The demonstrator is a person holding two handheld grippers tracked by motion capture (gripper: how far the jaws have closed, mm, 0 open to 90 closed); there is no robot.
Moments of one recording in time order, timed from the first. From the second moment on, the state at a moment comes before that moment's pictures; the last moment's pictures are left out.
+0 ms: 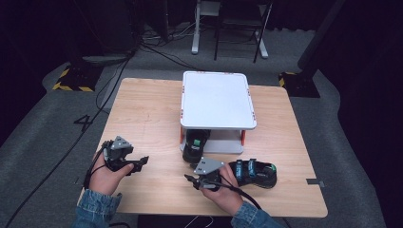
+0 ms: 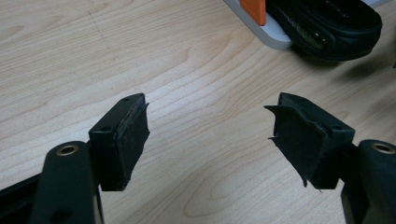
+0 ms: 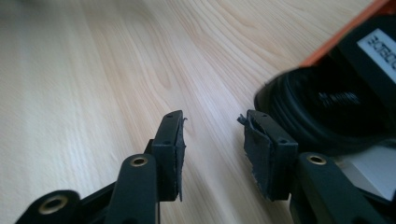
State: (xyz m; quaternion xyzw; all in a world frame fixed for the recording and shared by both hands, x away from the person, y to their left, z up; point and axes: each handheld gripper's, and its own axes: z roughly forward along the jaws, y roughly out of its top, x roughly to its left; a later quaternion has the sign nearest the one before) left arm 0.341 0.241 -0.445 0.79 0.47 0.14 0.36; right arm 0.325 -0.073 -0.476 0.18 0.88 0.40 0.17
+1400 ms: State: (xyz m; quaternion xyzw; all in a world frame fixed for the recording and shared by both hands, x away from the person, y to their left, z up) left arm 0.344 0.240 -0.444 0.79 0.47 0.14 0.36; right arm 0.353 -0.082 -0.460 0.30 0.82 0.46 0.19
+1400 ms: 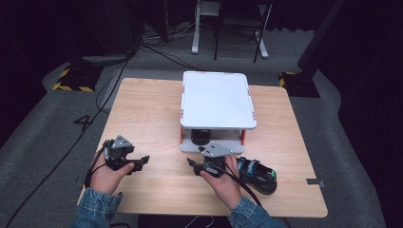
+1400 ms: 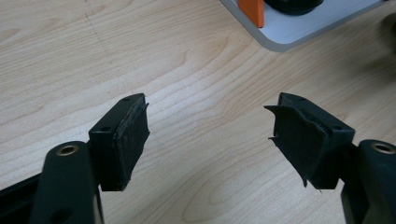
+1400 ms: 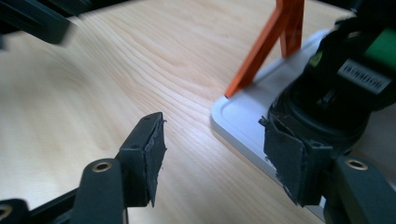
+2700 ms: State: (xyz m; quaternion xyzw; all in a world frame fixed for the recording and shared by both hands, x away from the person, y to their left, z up) left arm 0.363 0.226 -0.439 0.80 0.45 0.13 0.37; right arm 0.324 -0.275 -0.389 0.39 0.78 0.45 0.21
